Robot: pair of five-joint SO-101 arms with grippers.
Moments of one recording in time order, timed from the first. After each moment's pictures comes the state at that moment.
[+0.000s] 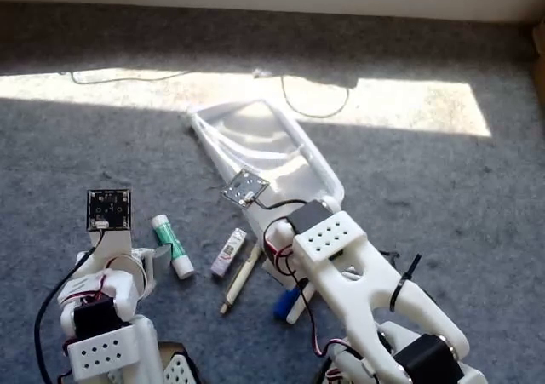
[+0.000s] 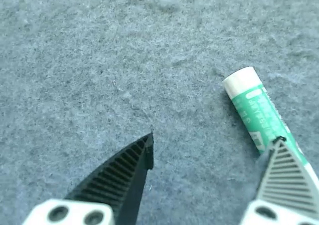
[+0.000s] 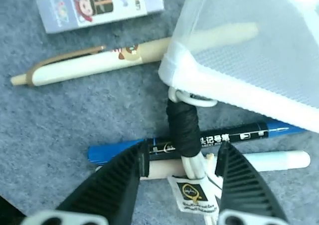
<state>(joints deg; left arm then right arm) -25.1 -95.3 93.1 64.9 -9.5 -35.2 -22.9 48.1 66.2 21.7</state>
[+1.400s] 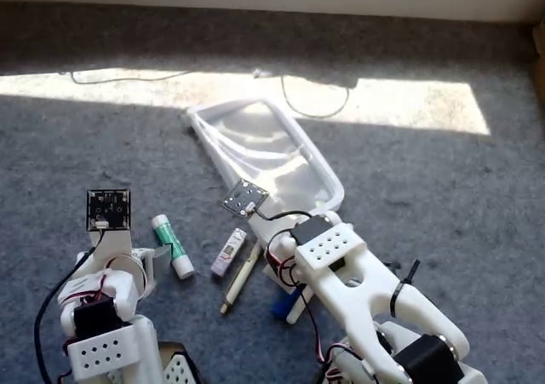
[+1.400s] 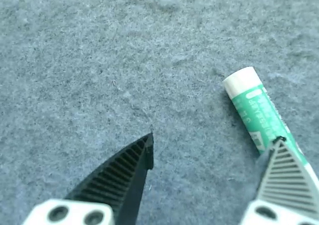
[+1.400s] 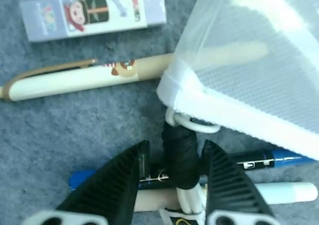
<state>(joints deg) -25.1 -95.2 93.1 64.9 -9.3 -35.2 -23.0 56.1 54.1 23.5</state>
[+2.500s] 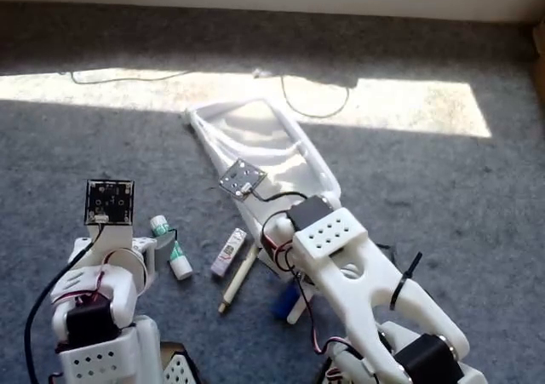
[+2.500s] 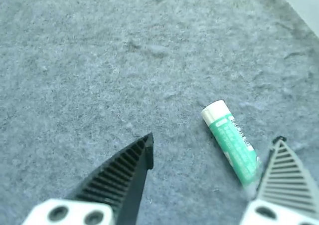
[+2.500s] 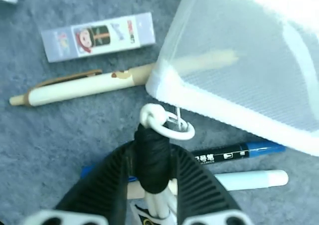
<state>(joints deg) -20.5 -95.0 81.8 69.8 -8.7 -35.0 -23.0 43.6 65.5 21.6</state>
